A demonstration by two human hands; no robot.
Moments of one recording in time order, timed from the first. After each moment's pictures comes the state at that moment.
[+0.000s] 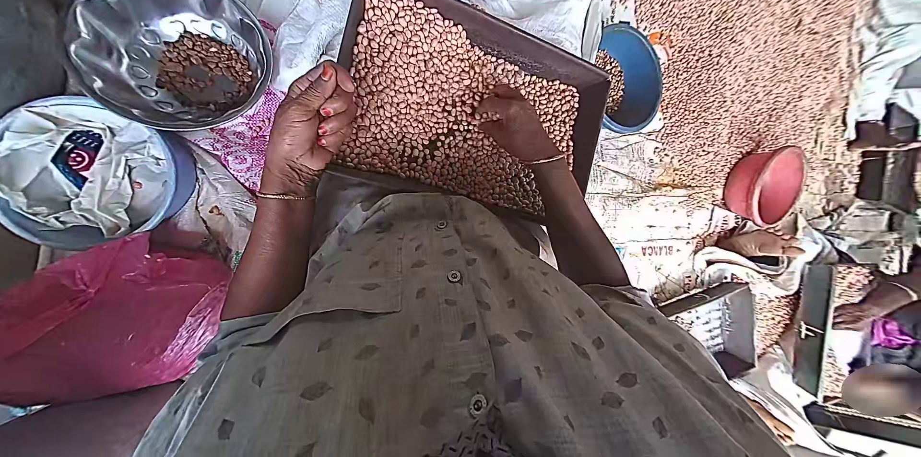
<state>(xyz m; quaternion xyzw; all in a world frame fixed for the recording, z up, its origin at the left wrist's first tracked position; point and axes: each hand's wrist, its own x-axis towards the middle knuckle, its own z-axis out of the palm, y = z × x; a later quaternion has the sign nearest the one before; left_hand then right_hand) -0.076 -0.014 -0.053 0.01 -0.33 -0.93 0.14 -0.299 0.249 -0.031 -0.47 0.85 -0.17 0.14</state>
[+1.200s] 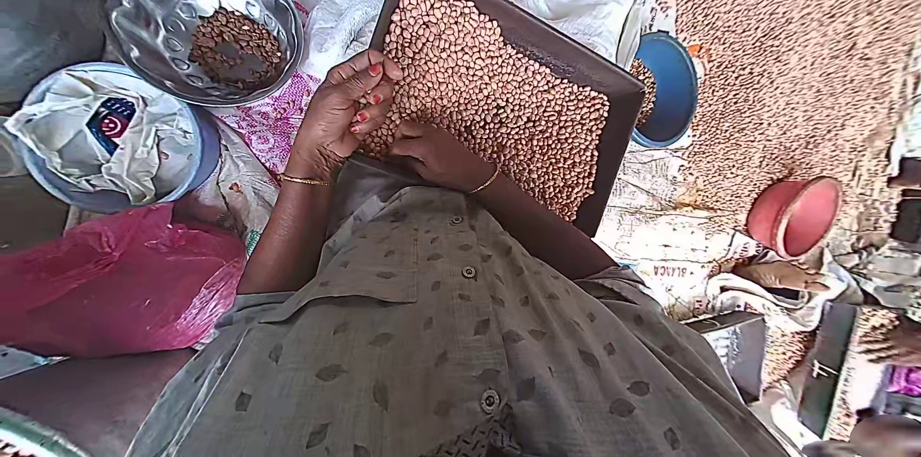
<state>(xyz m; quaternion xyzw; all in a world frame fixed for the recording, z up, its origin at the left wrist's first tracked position) -0.078 -0.012 -0.050 0.05 -0.41 -0.90 0.12 -0.195 0.157 -0.061 -0.70 0.63 -0.24 0.22</state>
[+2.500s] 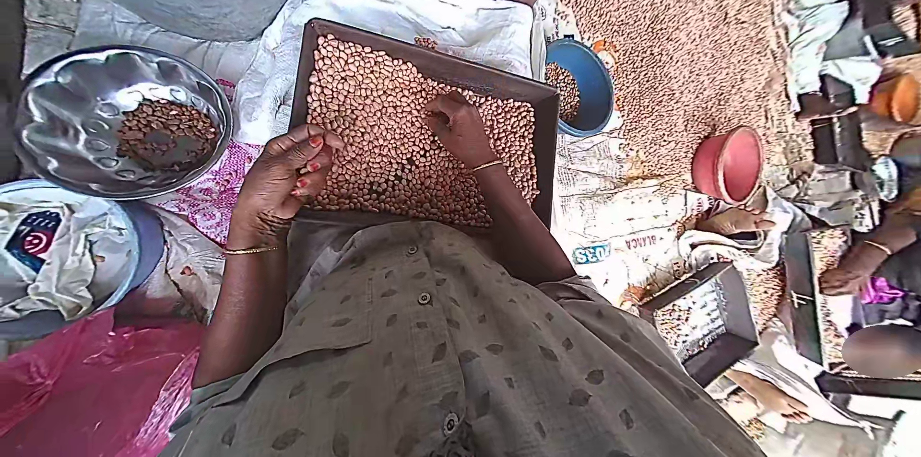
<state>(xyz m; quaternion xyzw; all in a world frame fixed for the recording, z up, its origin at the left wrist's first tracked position) -0.082 -0.011 -0.047 0.07 -0.46 -0.89 0.04 -0.309 0.213 -0.050 -0.39 0.89 -0.25 0.06</state>
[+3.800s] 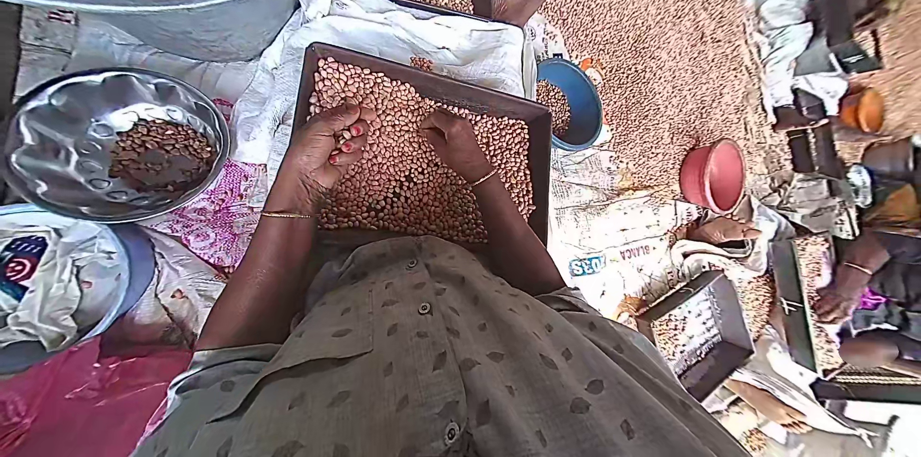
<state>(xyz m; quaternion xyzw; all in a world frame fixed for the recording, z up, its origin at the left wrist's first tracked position) -0.163 0.000 -0.023 0.17 -0.40 -0.90 -0.01 -0.316 0.208 -0.051 -0.45 0.83 -0.32 0.04</state>
